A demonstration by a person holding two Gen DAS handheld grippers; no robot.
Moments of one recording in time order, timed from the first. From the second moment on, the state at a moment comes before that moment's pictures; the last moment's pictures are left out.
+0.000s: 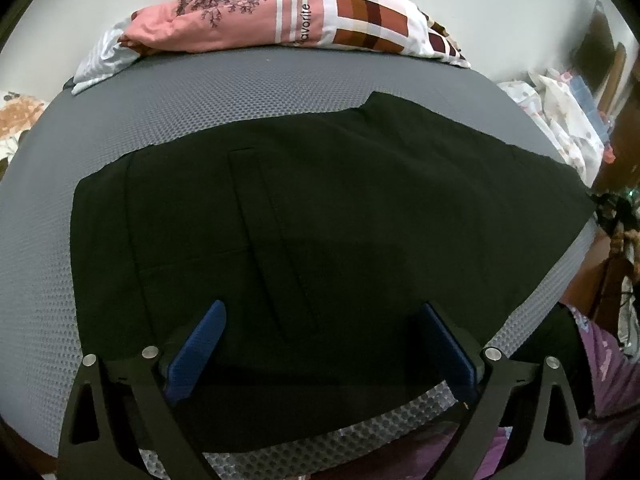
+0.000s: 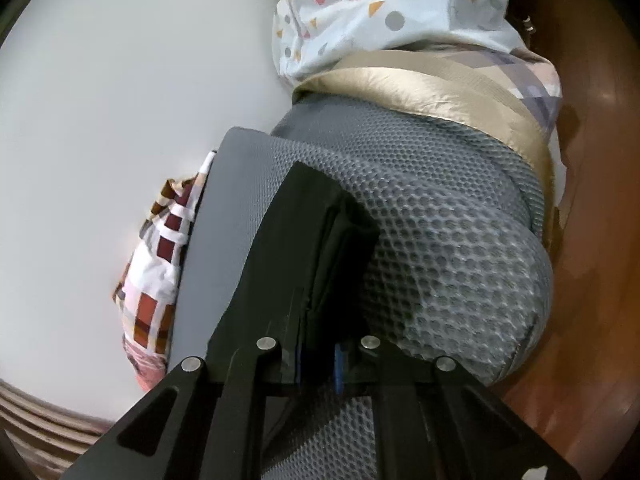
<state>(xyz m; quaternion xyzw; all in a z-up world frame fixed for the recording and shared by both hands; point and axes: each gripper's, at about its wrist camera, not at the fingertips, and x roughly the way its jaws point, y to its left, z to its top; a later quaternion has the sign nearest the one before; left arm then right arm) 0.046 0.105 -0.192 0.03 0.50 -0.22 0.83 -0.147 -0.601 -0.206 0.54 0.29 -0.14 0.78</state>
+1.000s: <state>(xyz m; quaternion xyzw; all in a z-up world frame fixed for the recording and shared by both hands) 0.049 0.113 -0.185 0.09 0.48 -0.13 0.86 -0.134 -0.580 -0.170 0.48 0.30 -0.17 0.80</state>
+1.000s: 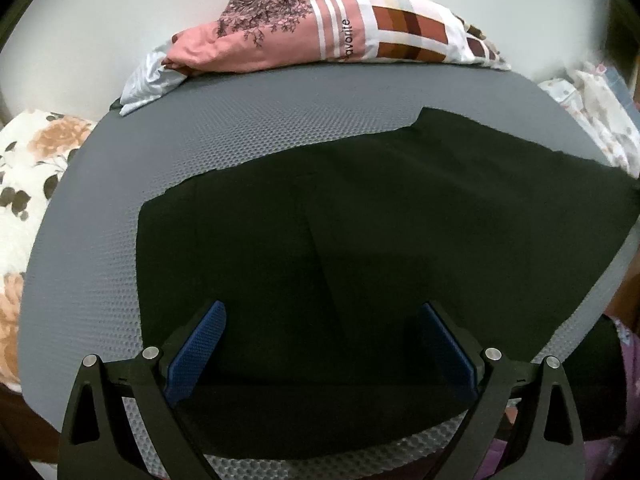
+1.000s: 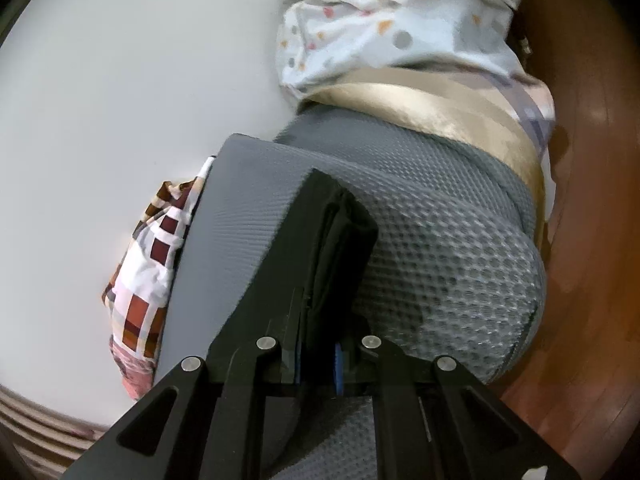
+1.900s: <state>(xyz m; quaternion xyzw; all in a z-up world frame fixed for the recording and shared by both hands) 0.053 0.119 -0.187 0.10 0.49 -0.10 0.86 -0.049 -0.382 -0.110 0.33 0.38 0.01 0.86</state>
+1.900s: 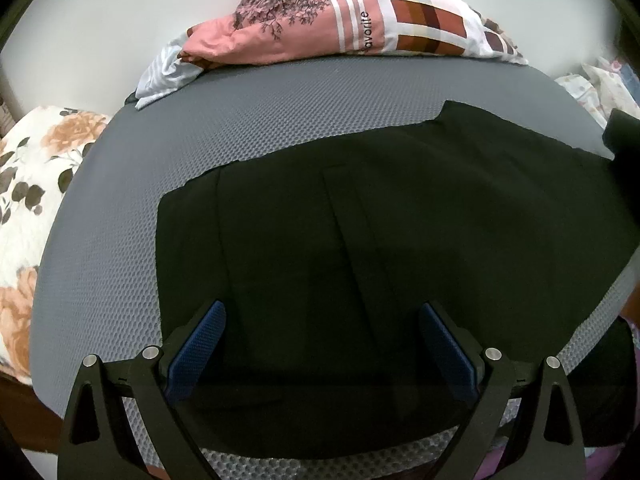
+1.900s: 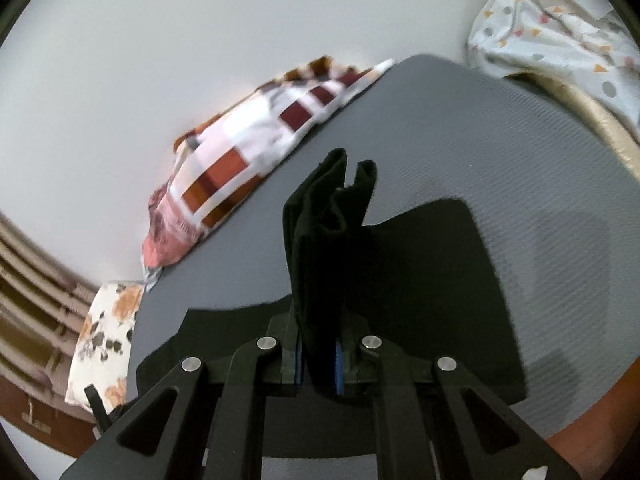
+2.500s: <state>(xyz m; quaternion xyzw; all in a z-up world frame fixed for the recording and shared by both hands) 0.055 0.121 -0.189 0.09 0.49 -0.10 0.86 -0.042 -0.281 -0.135 0.24 0.44 0.06 0.86</state>
